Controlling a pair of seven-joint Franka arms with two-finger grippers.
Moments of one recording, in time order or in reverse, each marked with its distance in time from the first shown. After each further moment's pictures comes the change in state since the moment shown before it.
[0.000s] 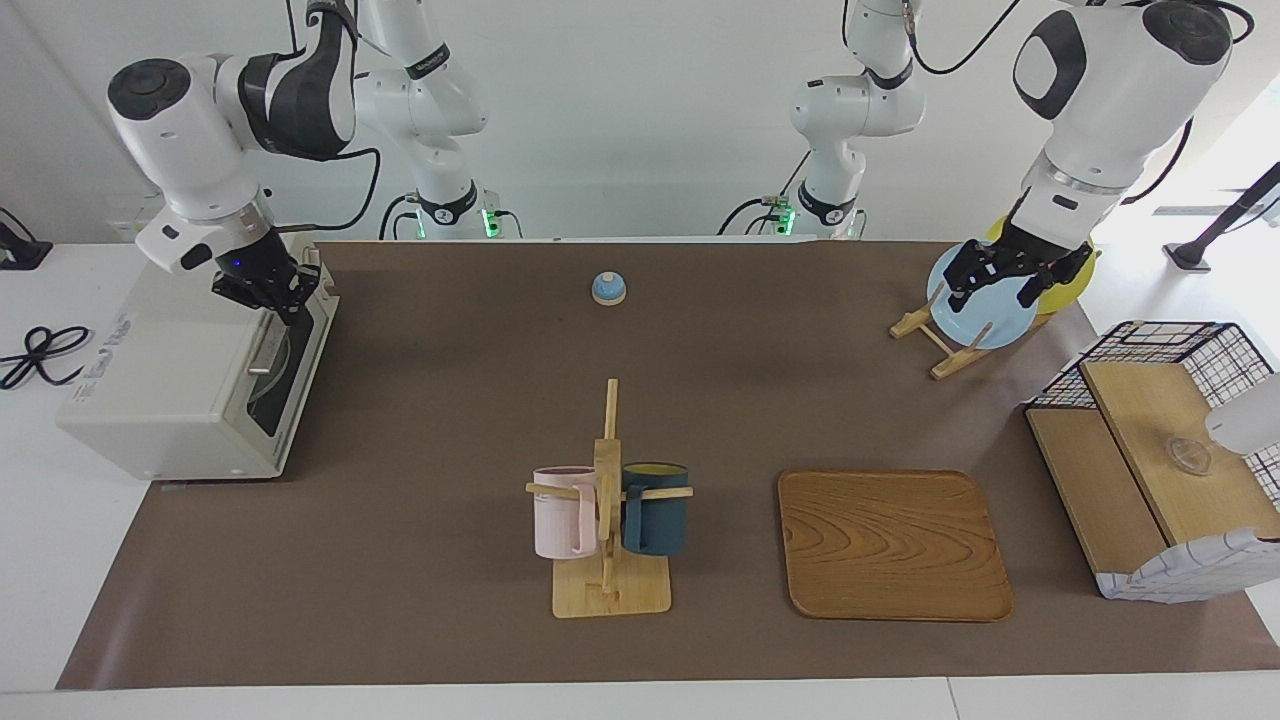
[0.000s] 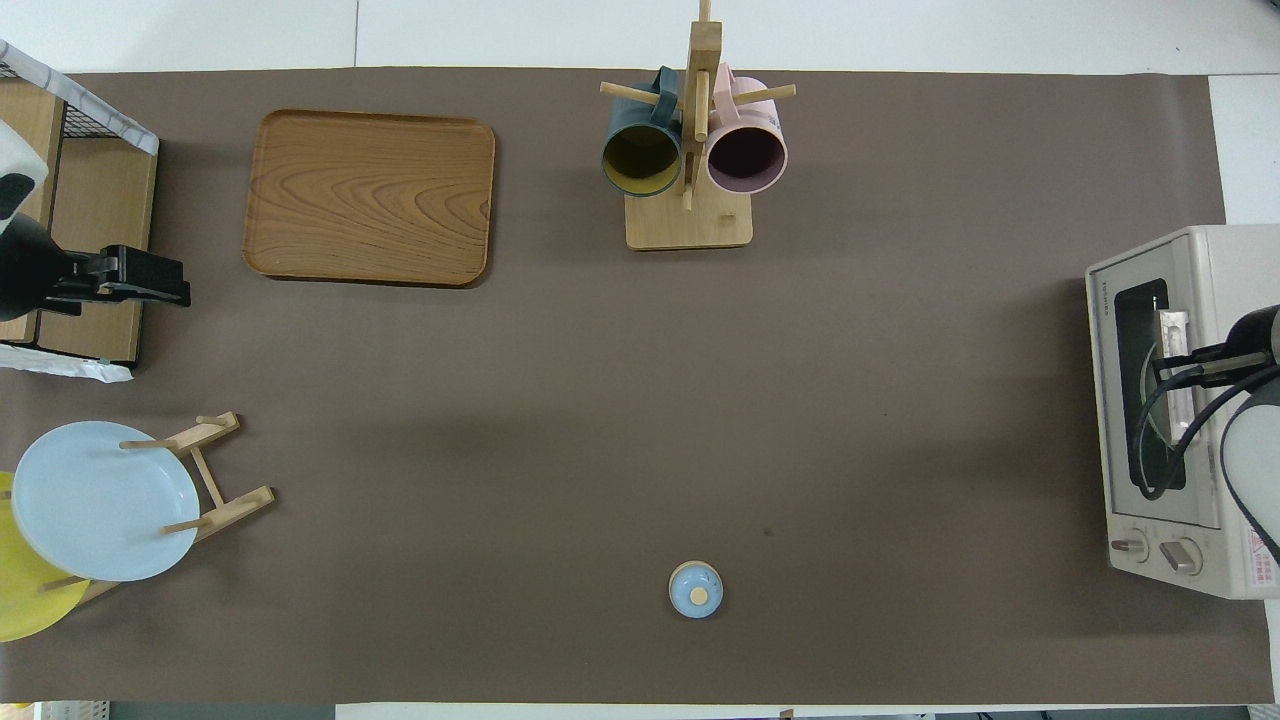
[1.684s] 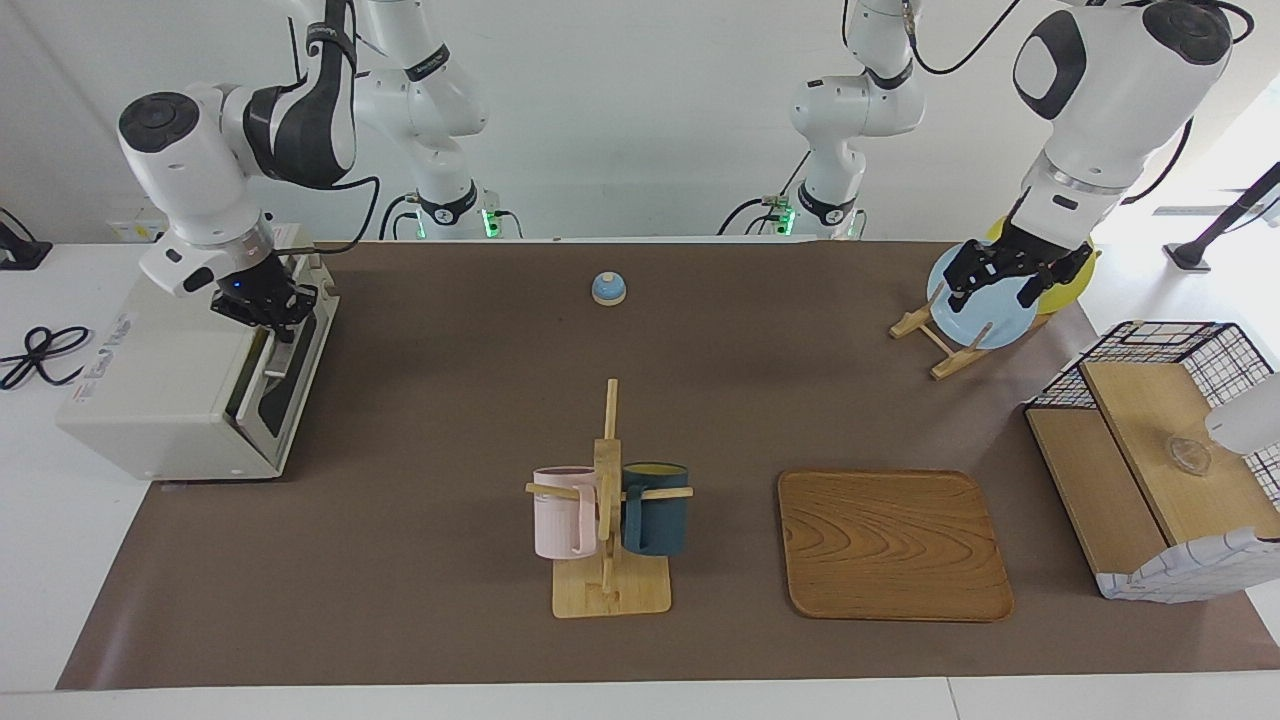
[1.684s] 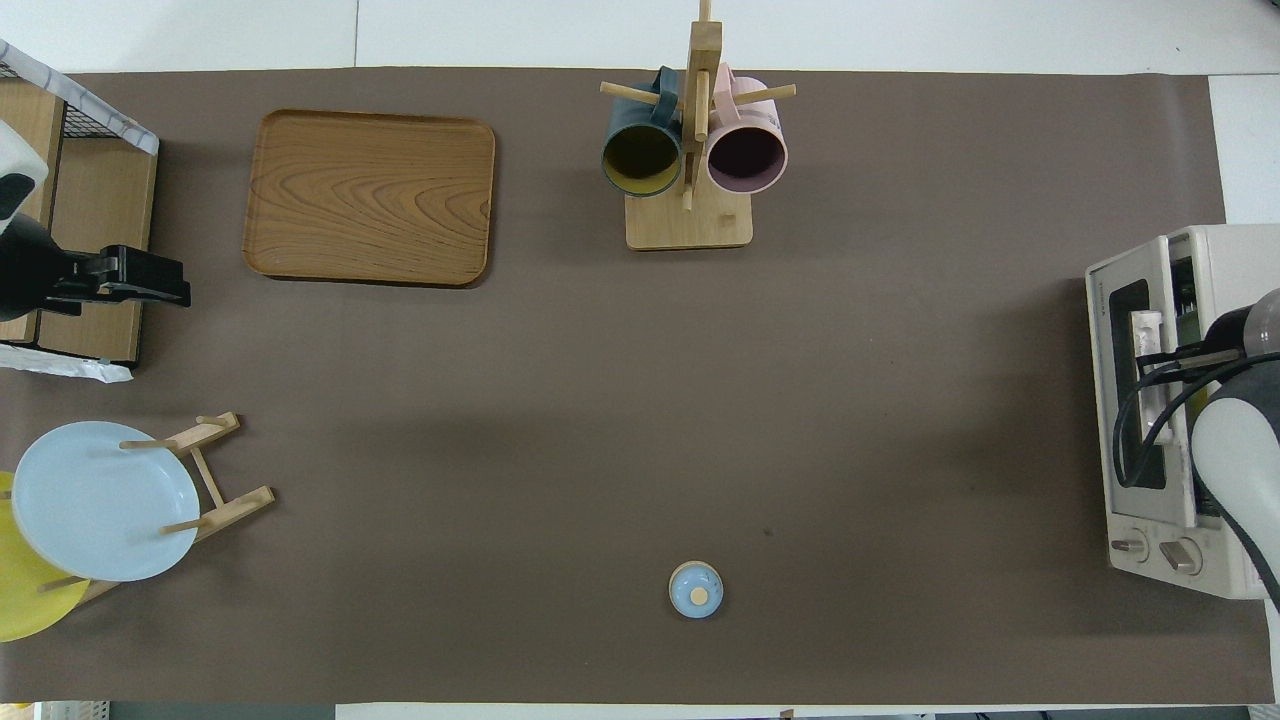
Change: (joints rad) left arm 0.000 0.000 0.000 0.000 0.000 0.000 0.000; right arm -0.007 0.037 0.011 -0.035 -0.001 0.073 0.014
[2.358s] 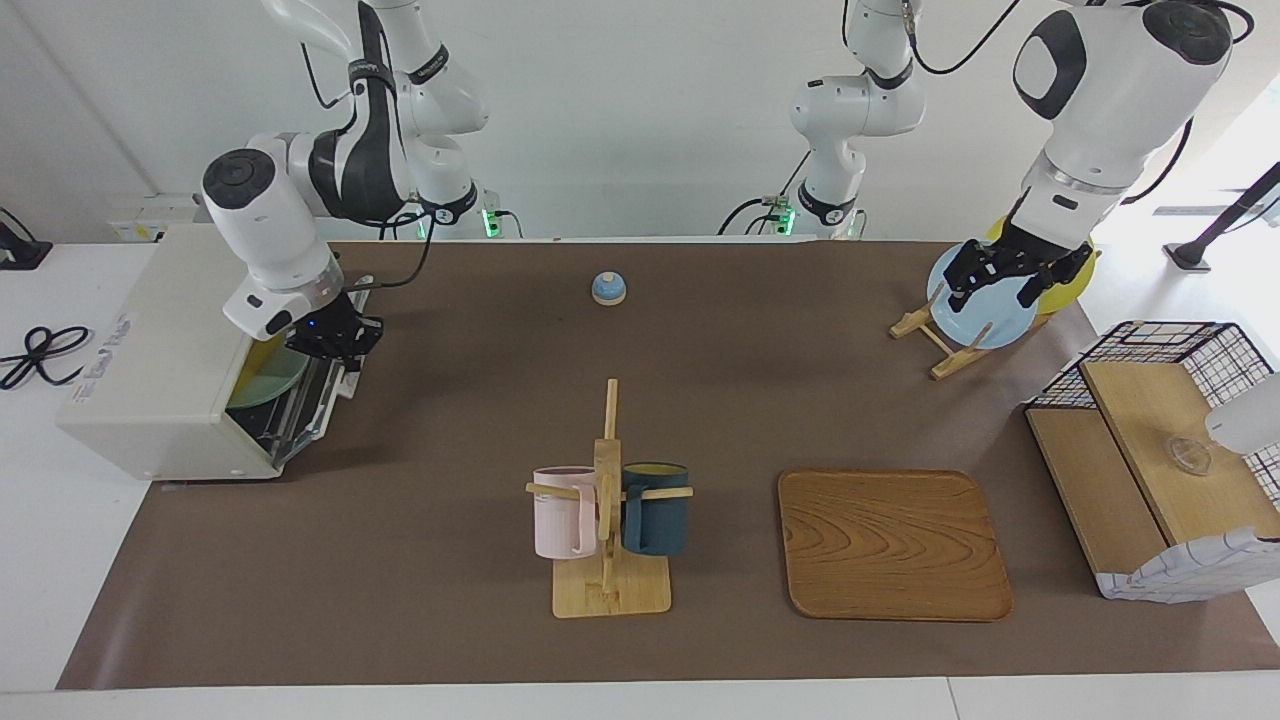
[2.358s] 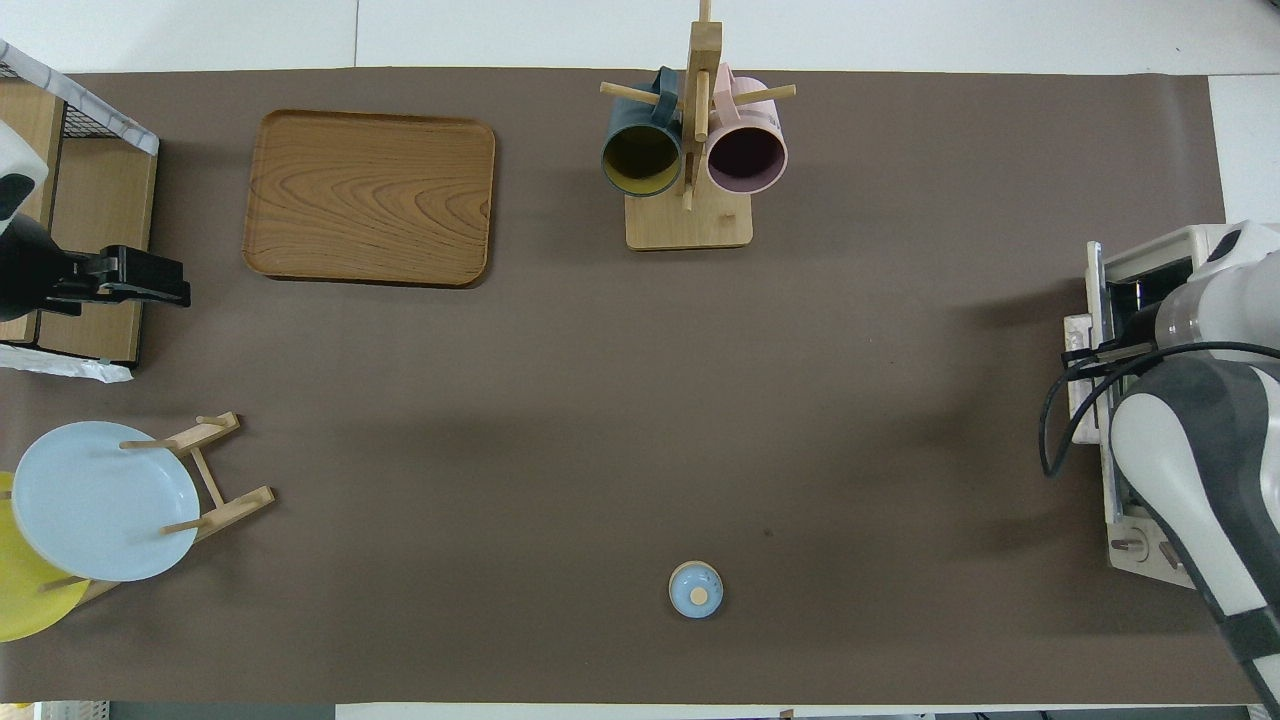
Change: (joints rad) left arm 0.000 0.000 0.000 0.000 0.000 0.000 0.000; right arm 0.107 0.118 0.020 -0.040 0.068 0.157 0.084
